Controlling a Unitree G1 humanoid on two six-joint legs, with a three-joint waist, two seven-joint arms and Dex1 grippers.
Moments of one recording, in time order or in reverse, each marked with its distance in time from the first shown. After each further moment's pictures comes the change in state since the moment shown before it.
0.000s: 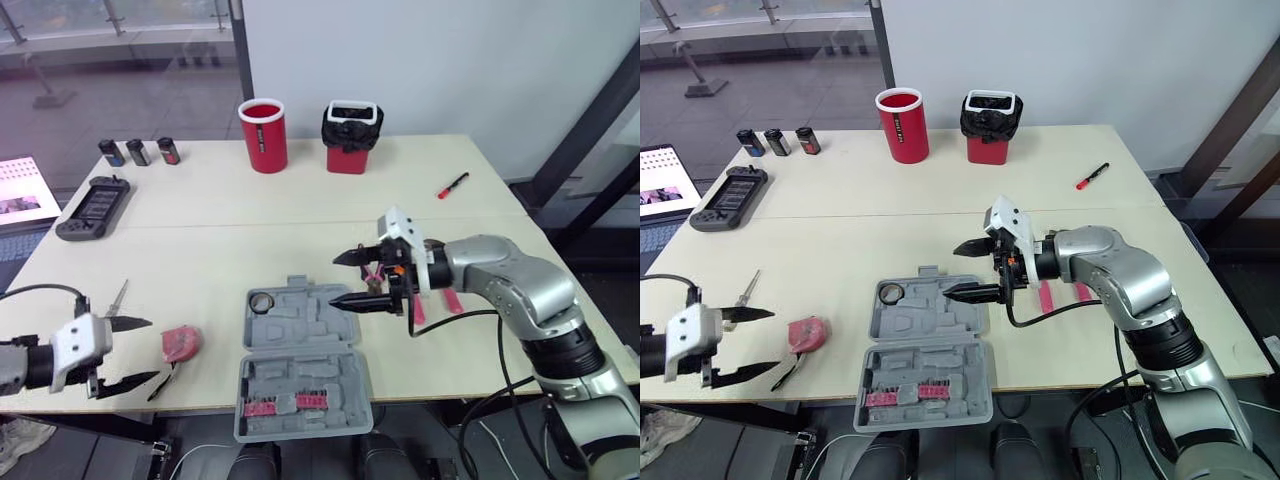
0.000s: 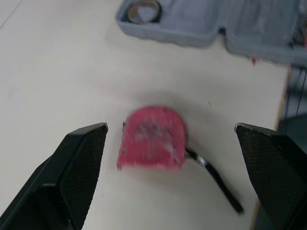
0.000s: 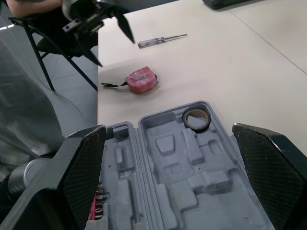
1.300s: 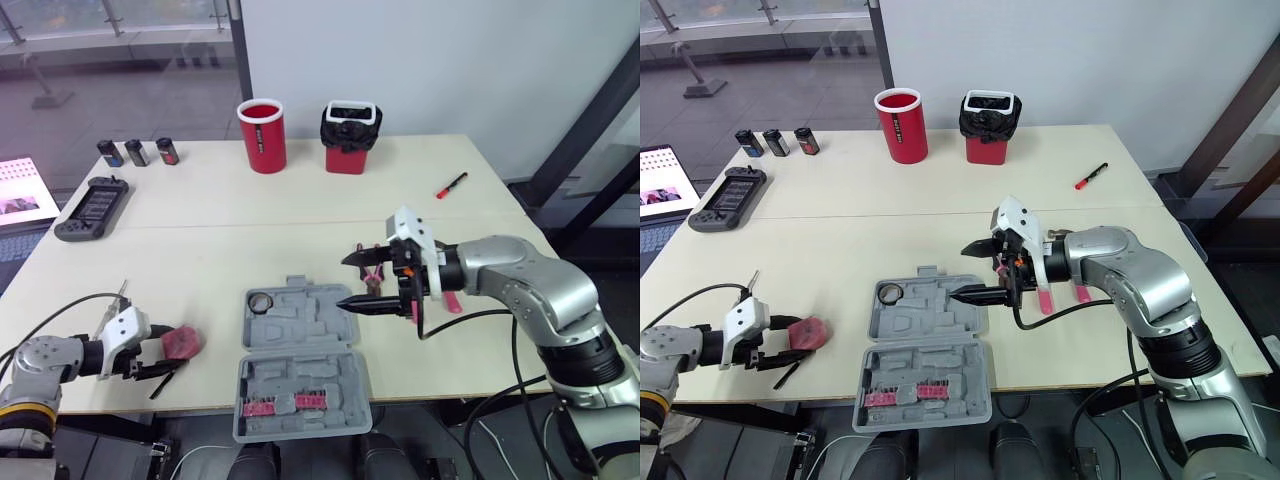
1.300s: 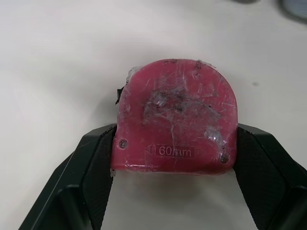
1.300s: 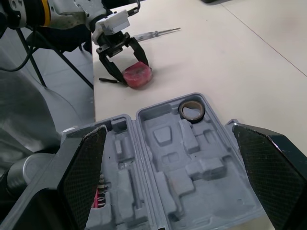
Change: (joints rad) left arm -0.374 -0.222 -0.092 0.583 0.283 -0.175 -0.159; right arm 0.026 -0.046 -0.050 -0.090 0.028 0.077 -0.021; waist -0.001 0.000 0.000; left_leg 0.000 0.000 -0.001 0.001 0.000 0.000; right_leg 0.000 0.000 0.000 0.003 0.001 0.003
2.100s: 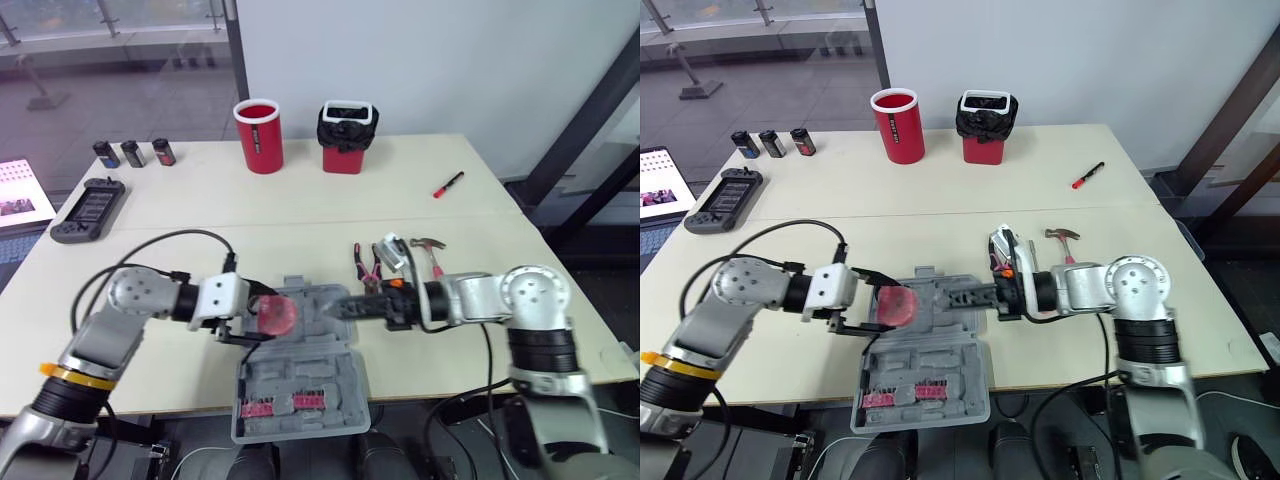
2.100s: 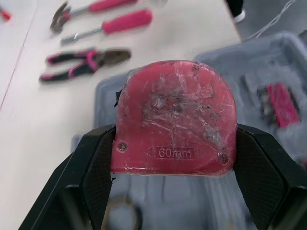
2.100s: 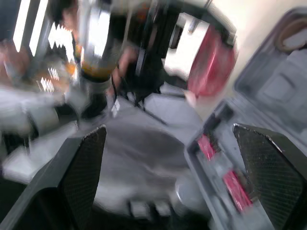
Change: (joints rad) left arm -0.064 -0.076 -0.204 -0.996 -0.011 0.446 0.101; right arm 0.003 0.341 -0.312 0.396 0.778 0.739 -0.739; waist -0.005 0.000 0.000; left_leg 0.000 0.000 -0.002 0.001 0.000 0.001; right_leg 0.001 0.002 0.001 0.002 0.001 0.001
